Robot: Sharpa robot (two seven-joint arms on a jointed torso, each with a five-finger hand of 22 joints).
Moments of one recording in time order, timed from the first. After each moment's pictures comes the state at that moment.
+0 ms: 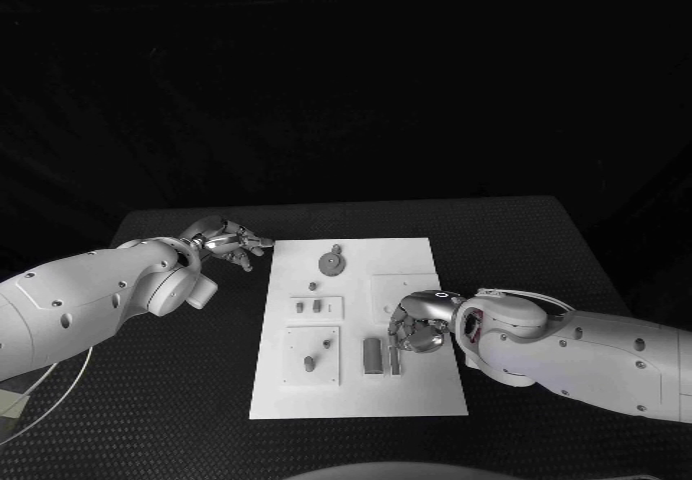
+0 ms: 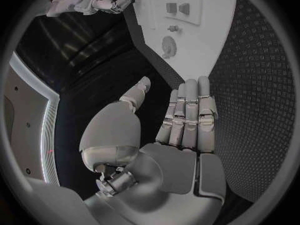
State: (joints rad) left arm 1.20 -0.82 -0.12 1.20 -0.55 -0.23 0.02; left_hand 0.95 -0.11 0.40 -0.18 0.05 0.85 0.19 0.28 0.46 1.12 0.12 0.07 0.34 0.98 0.02 0.94 0.47 0.03 1.11 -0.08 0.07 1.16; right arm 1.11 -0.80 -0.23 1.56 -1.46 -0.16 -0.14; right_hand 1.05 -0.02 0.68 -0.28 0.11 1.04 0.09 0.23 0.60 1.21 -0.01 1.03 1.20 1.30 -0.11 1.40 0.89 0.25 1.24 -0.02 0.87 1.31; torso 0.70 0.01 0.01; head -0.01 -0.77
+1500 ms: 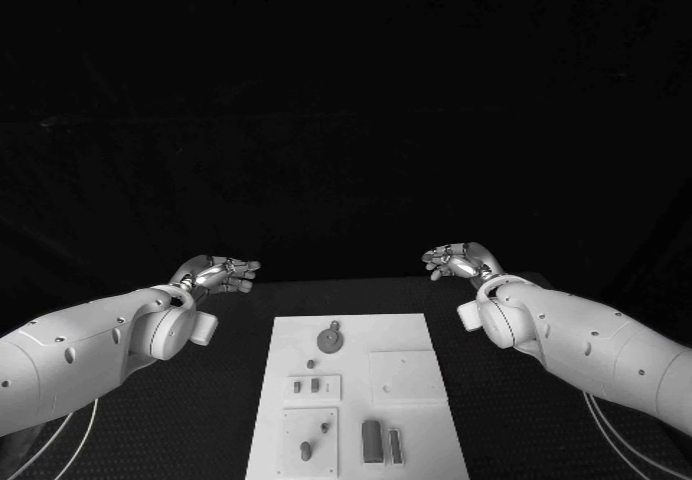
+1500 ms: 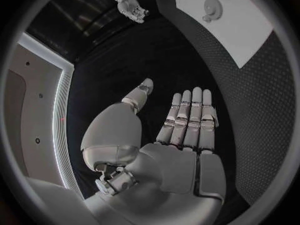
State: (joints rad) left arm 1.25 -0.77 -0.11 1.07 -0.23 -0.26 0.20; left_hand 0.94 -0.07 0.43 -0.24 0.05 0.76 0.16 0.27 0.45 0.93 0.15 0.07 0.24 0.73 0.15 0.54 0.35 0.01 0.75 0.05 0.06 0.93; right arm 1.14 -0.57 0.04 0.90 -0.45 -0.38 0.25; right_hand 0.95 -0.04 0.62 -0.28 0.11 0.86 0.18 0.21 0.60 0.98 0.11 0.41 0.62 0.99 0.04 0.67 0.59 0.21 0.81 0.13 0.42 1.10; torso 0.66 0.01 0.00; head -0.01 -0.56
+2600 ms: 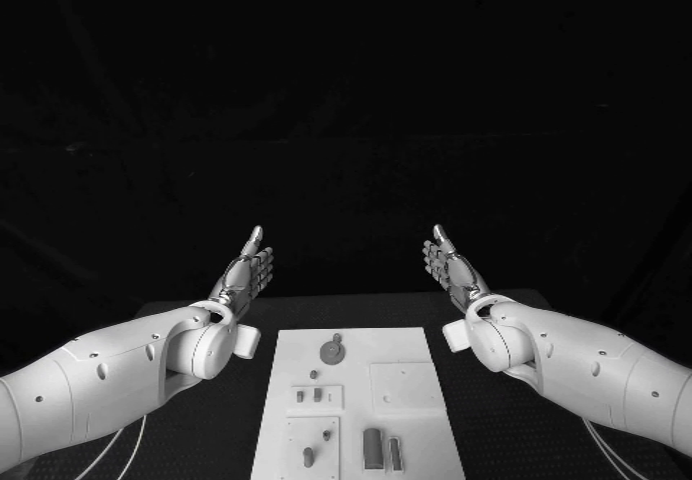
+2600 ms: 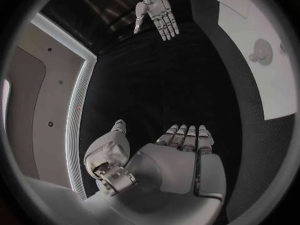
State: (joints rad) left arm 1.15 -0.74 -0.05 1.28 -0.12 -0.37 0.34; left_hand 0.06 0.00 0.03 -0.01 0.01 0.05 0.01 0.02 0.03 0.05 0.01 0.01 0.01 0.04 0.01 0.03 0.02 0.01 0.04 0.01 0.01 0.06; right arm 1.09 -0.63 0.03 1.14 -0.29 -0.36 0.34; right_hand 0.06 0.00 0.04 -0.02 0.01 0.05 0.01 0.01 0.04 0.07 0.01 0.01 0.02 0.05 0.01 0.02 0.03 0.03 0.04 0.01 0.01 0.08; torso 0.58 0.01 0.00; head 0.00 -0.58
